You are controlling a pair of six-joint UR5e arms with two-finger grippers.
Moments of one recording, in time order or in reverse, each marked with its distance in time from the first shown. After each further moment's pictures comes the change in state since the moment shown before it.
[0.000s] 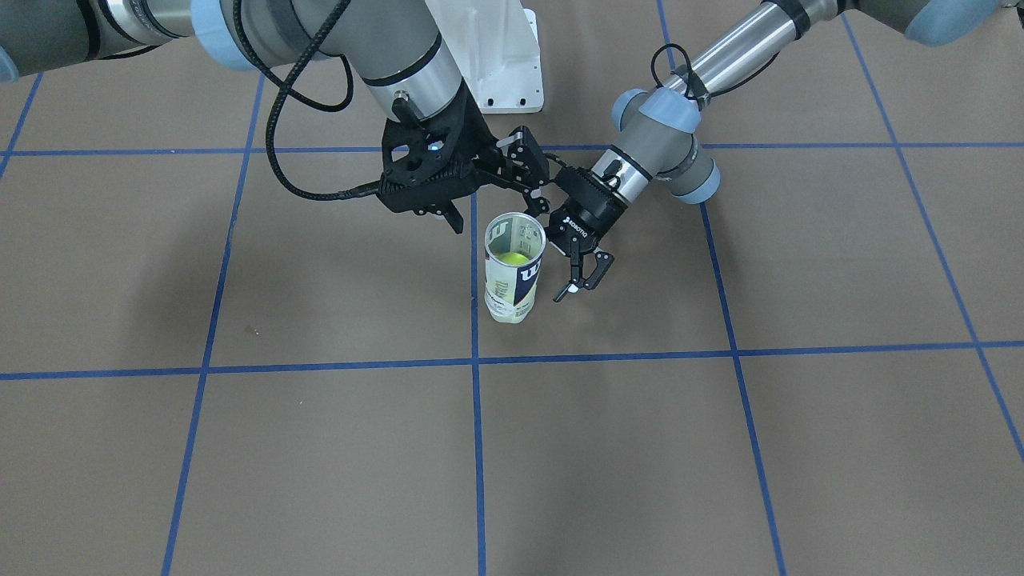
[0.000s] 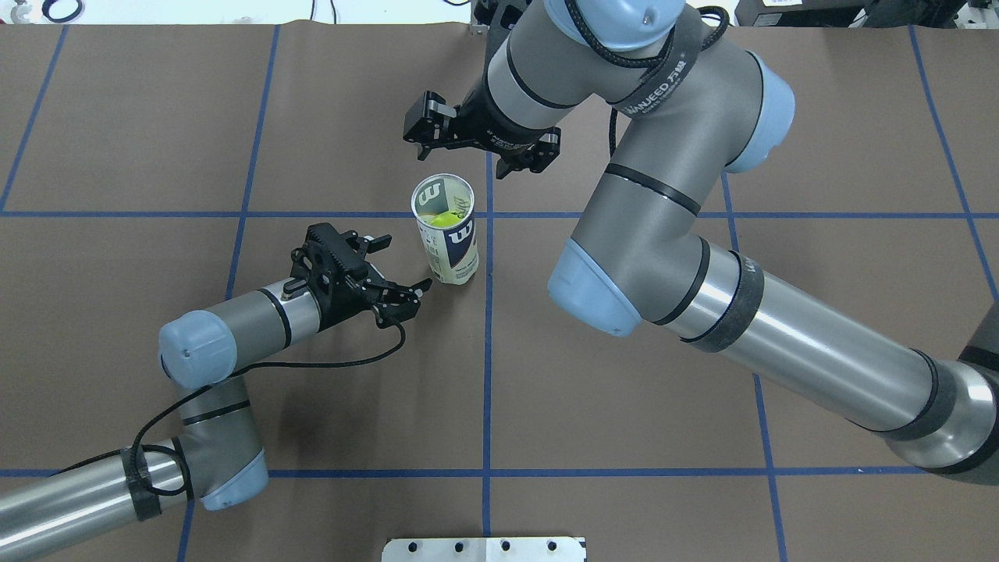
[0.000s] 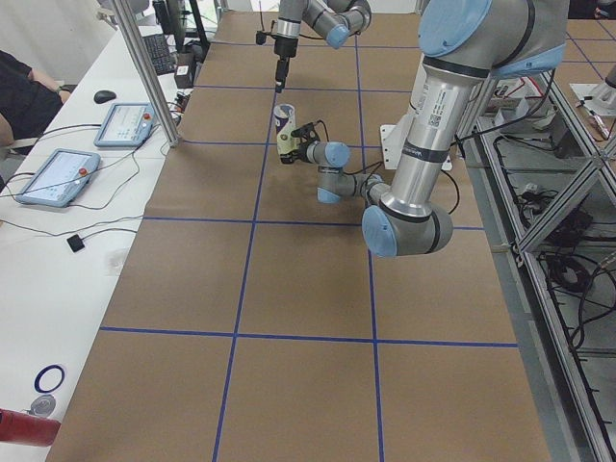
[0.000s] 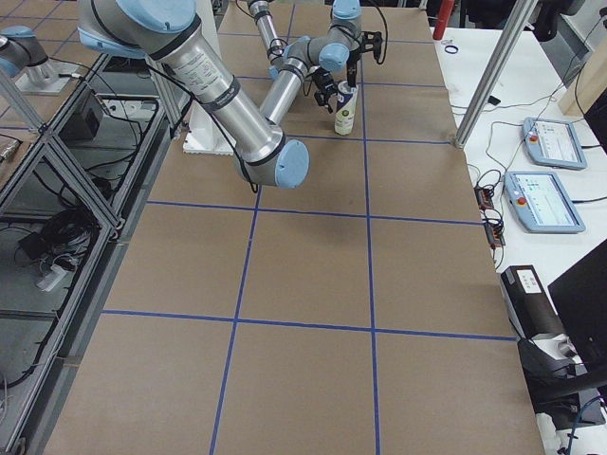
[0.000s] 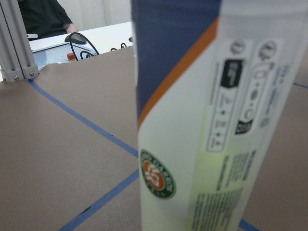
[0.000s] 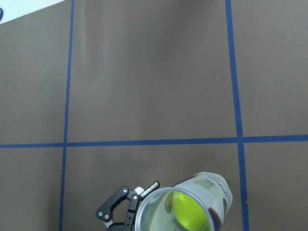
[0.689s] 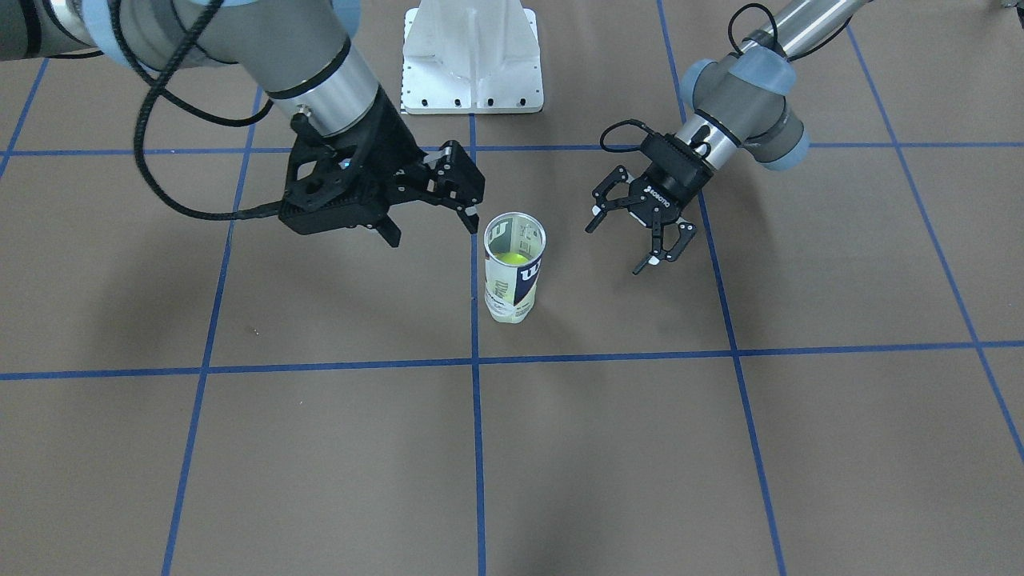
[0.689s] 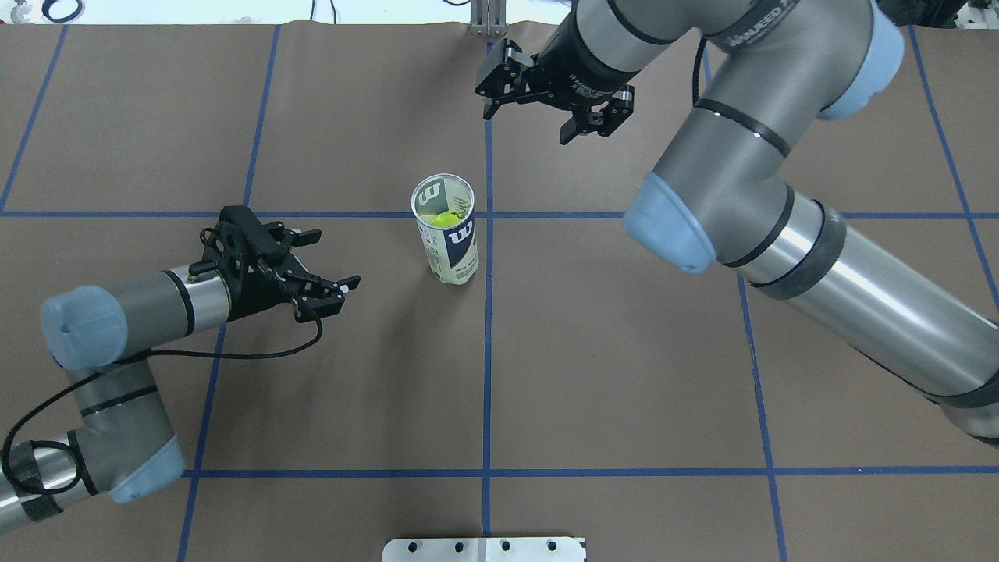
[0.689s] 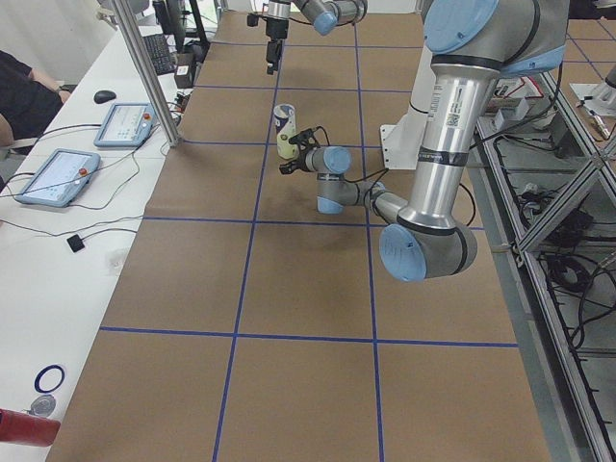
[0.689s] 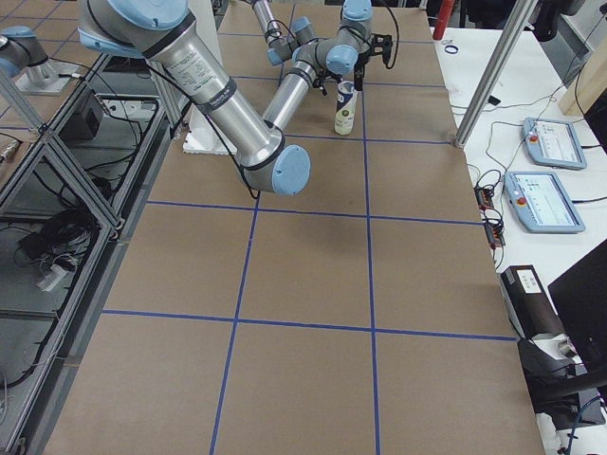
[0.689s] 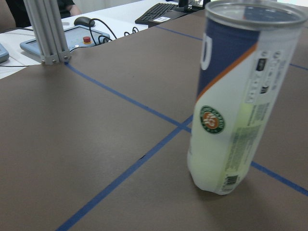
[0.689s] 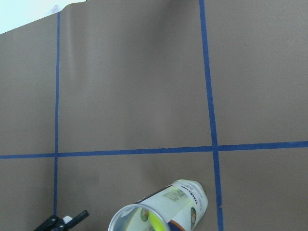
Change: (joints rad) left arm -0.133 0.184 -0.202 0.133 -0.187 0.001; right arm 0.162 -0.094 0.059 -0.030 0.167 -0.040
